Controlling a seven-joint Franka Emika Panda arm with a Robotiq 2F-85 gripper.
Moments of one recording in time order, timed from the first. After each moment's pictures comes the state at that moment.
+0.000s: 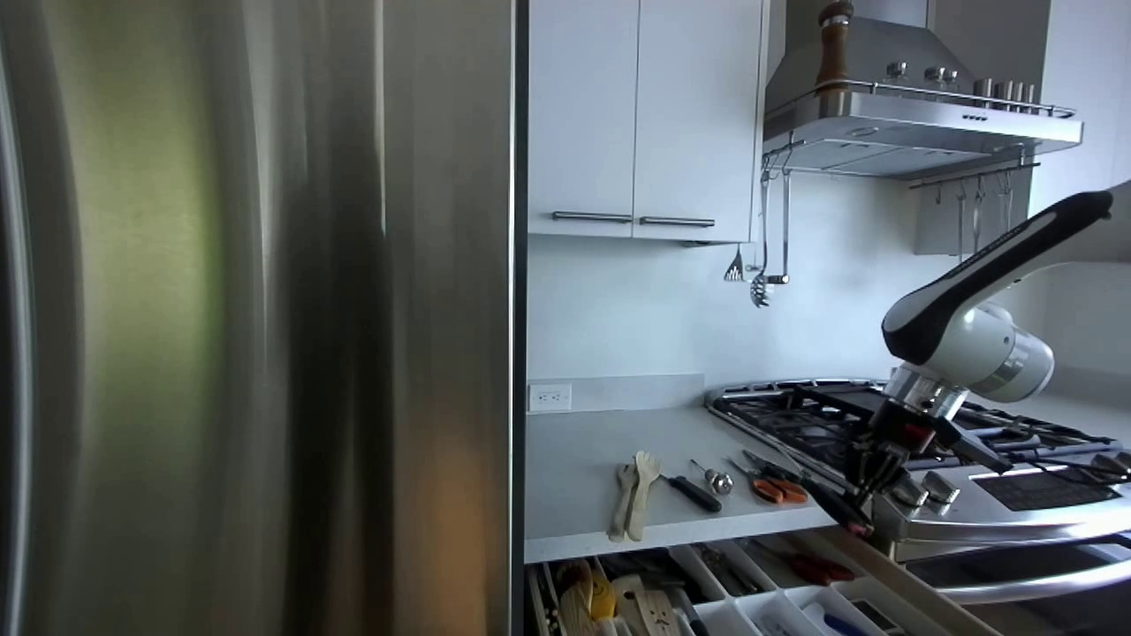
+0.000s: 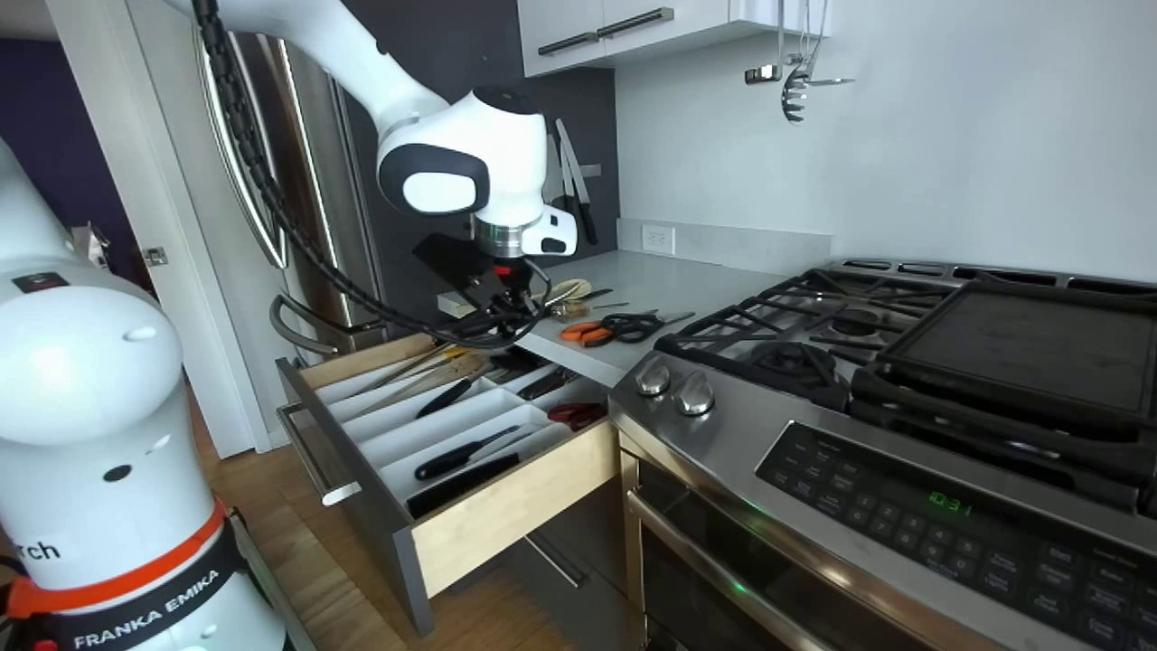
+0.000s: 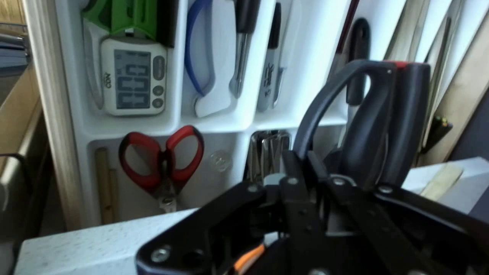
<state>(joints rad) 0.14 -0.30 -0.15 -2.68 0.68 2.50 -0.56</state>
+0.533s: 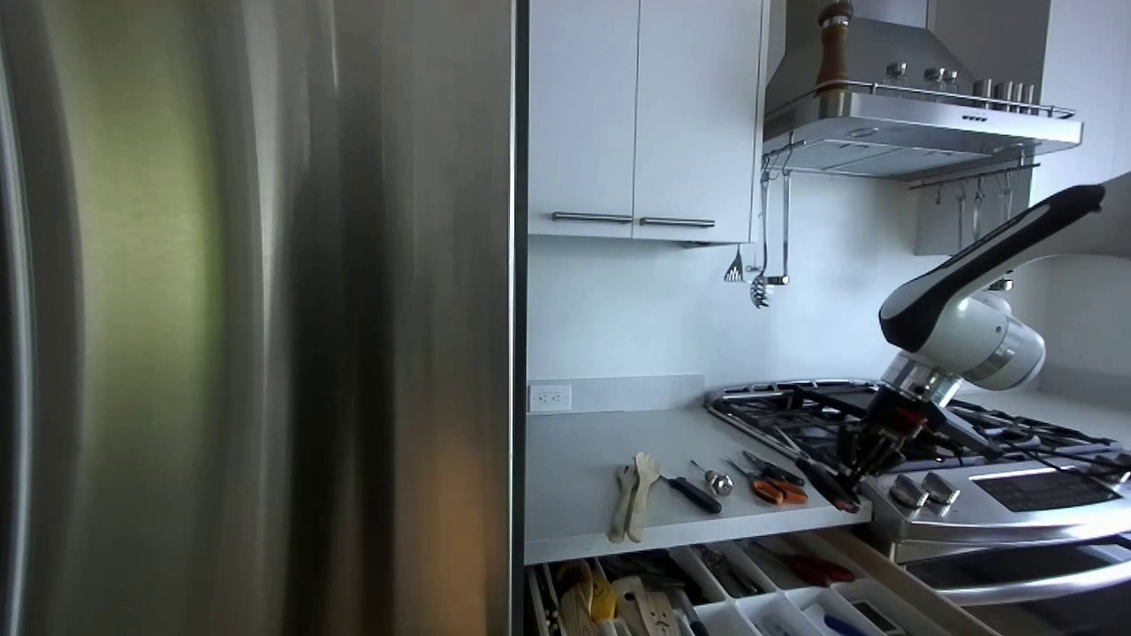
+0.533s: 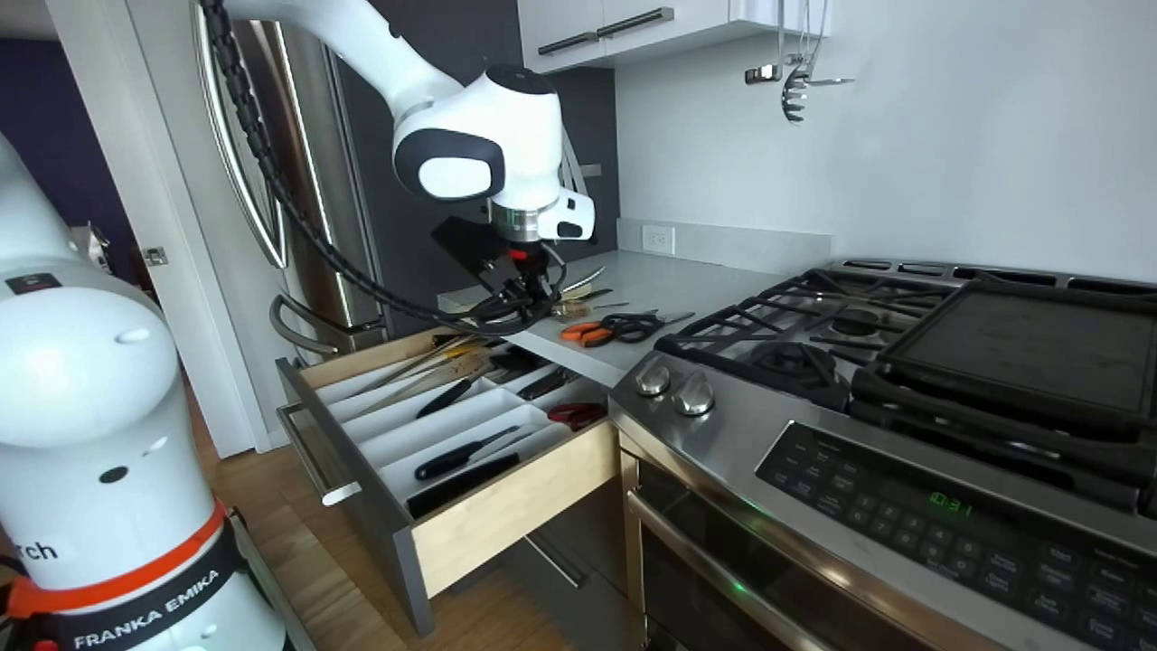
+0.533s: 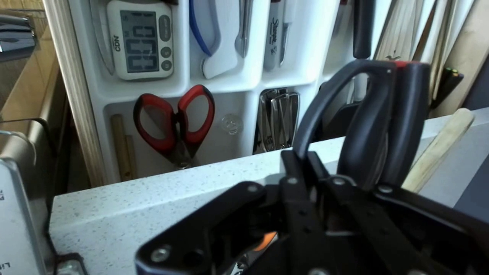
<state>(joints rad) 0.11 -0.28 -0.15 -2.63 0.69 2.50 -0.51</state>
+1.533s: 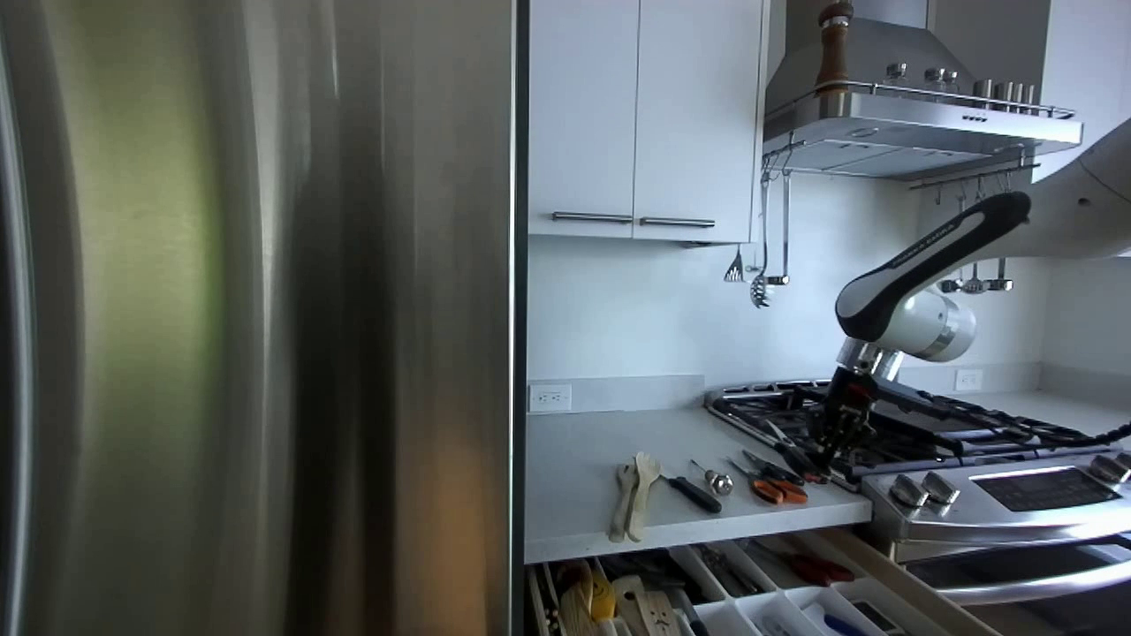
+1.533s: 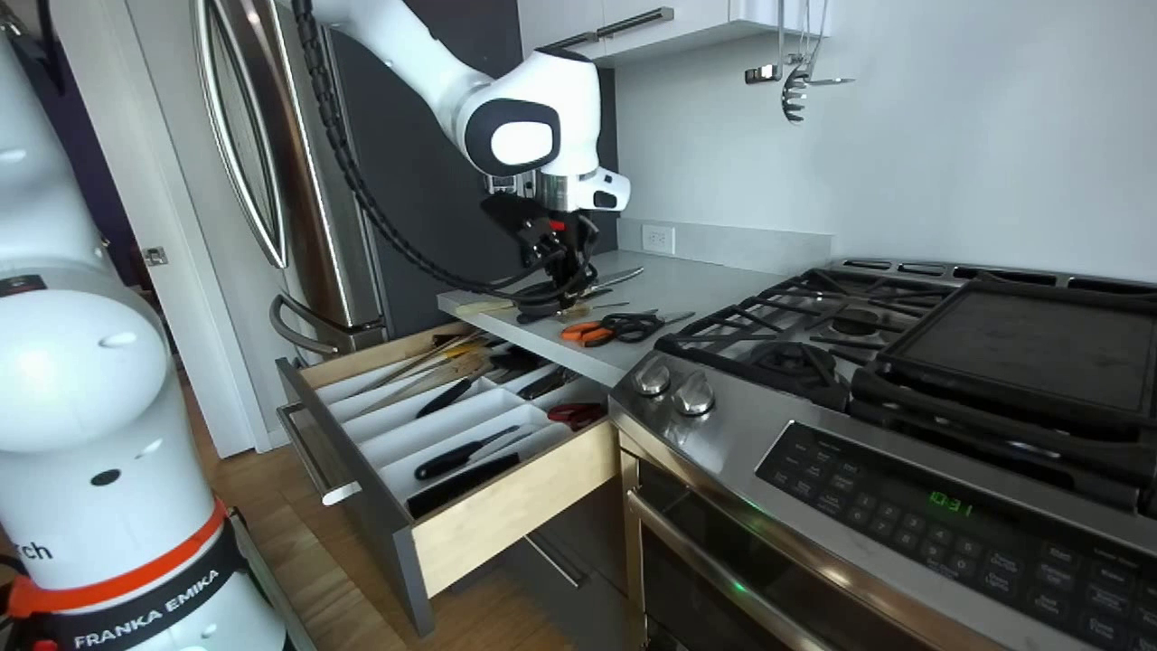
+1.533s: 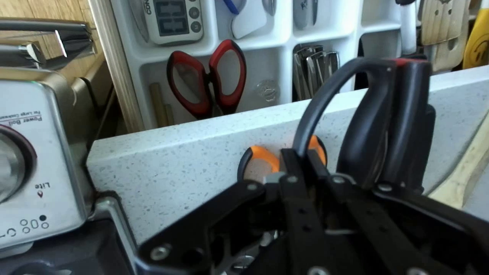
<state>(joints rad) 0.06 -0.09 -0.10 -2.36 0.41 2.41 -0.13</state>
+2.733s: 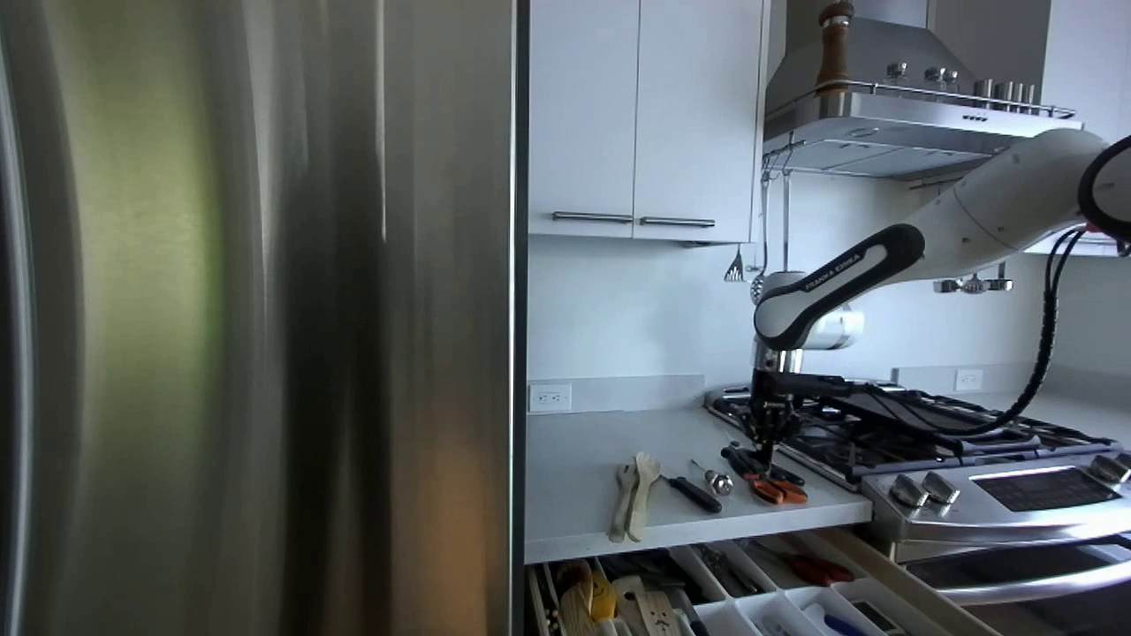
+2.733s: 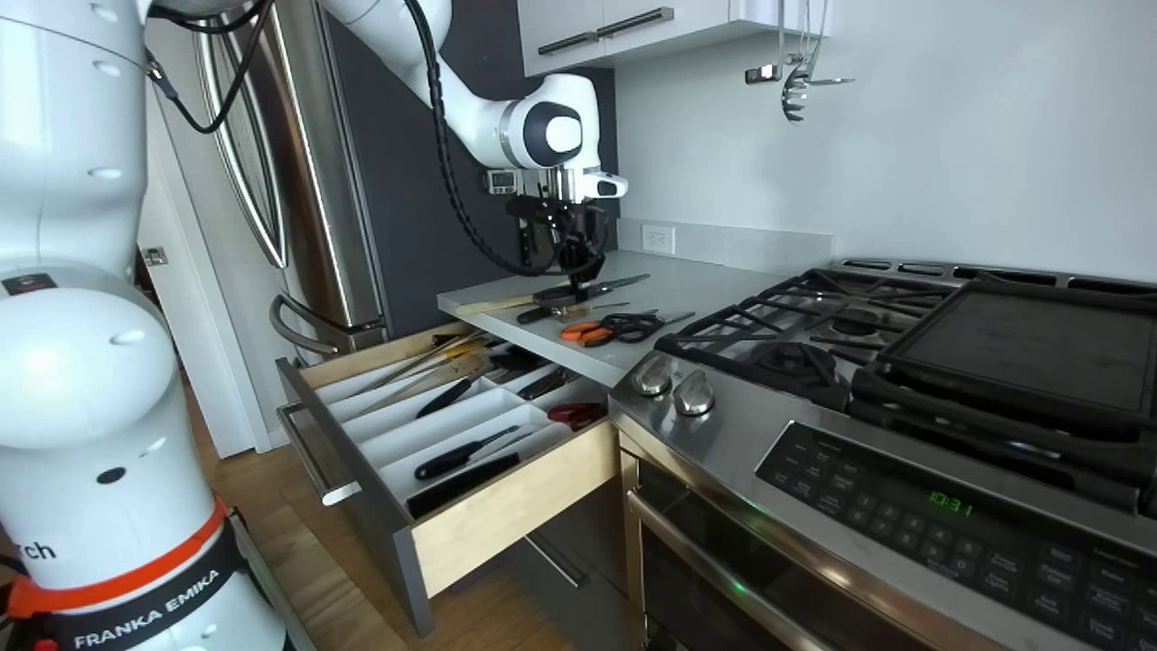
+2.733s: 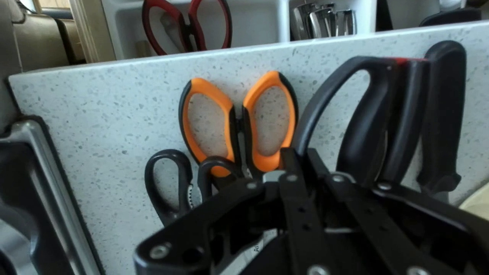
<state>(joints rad) 0.09 0.24 0.01 -1.93 0.05 2.23 0.29</state>
